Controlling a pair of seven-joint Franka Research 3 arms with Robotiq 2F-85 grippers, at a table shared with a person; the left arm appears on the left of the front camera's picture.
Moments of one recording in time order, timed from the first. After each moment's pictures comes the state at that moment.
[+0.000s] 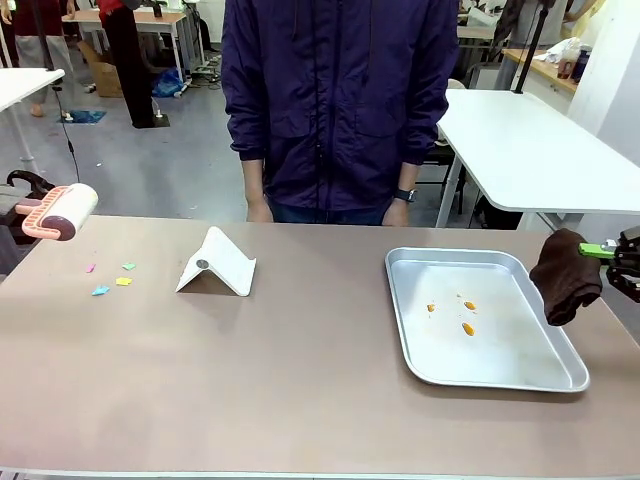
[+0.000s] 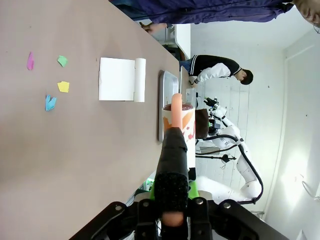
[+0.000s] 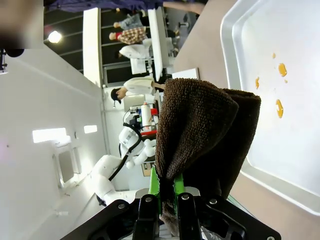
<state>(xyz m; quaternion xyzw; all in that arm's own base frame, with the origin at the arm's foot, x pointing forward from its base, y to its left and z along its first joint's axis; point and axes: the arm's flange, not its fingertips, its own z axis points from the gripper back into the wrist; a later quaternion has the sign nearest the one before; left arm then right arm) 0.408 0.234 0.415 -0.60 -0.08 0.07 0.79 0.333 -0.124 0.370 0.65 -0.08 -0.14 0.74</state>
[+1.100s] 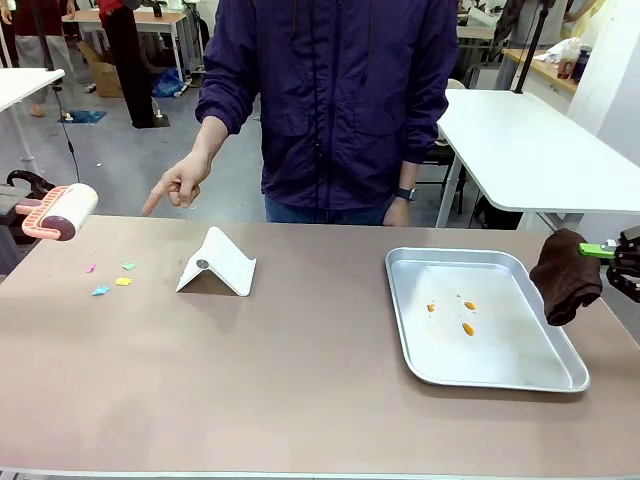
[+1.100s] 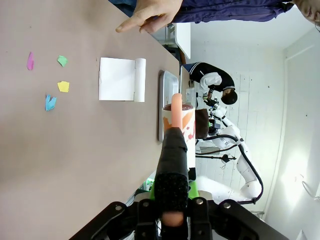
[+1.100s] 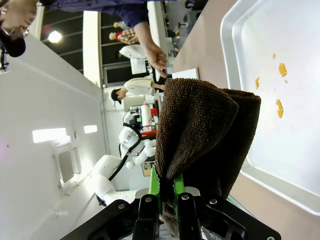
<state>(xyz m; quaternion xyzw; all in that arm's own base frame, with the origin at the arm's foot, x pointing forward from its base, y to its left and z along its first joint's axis) 0.408 0.234 0.415 -0.60 -0.08 0.07 0.79 0.333 -0.124 0.370 0.65 -0.08 -0.14 0.74</state>
